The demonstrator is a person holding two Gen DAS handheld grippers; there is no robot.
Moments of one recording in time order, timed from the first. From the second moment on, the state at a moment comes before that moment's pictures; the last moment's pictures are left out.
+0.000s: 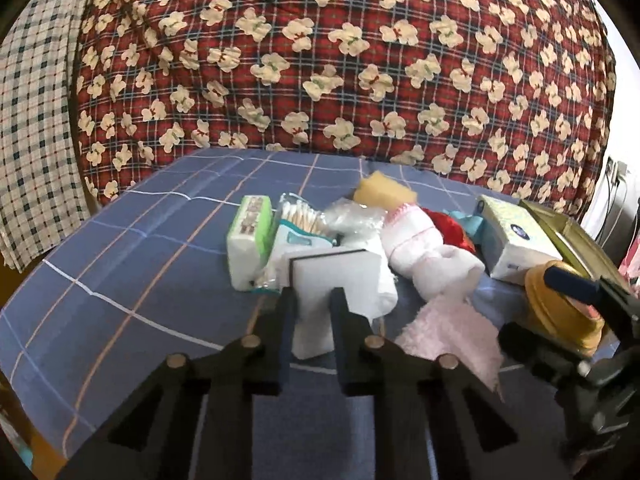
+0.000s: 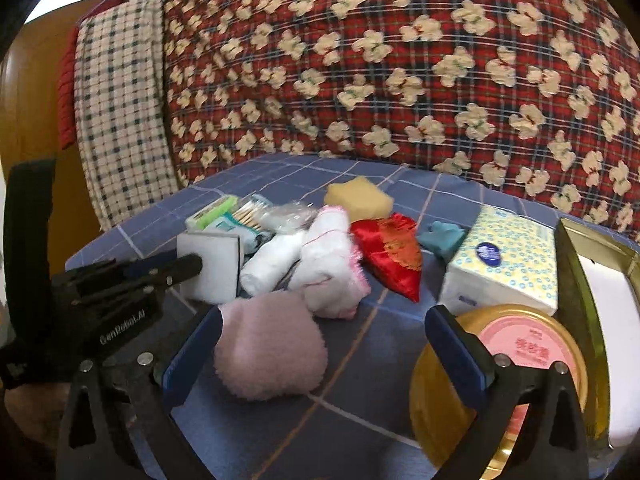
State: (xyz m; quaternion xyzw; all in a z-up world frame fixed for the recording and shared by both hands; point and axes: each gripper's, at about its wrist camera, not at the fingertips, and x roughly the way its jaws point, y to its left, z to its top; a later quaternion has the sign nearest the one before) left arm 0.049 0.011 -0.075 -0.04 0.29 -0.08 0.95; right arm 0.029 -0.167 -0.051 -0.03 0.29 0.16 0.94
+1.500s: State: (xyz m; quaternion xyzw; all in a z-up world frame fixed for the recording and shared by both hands) left arm 0.044 0.006 -0.060 -0.04 0.24 -0.06 0.97; right arm 0.043 -0.141 -0.063 -0.05 0.33 0.22 0.92
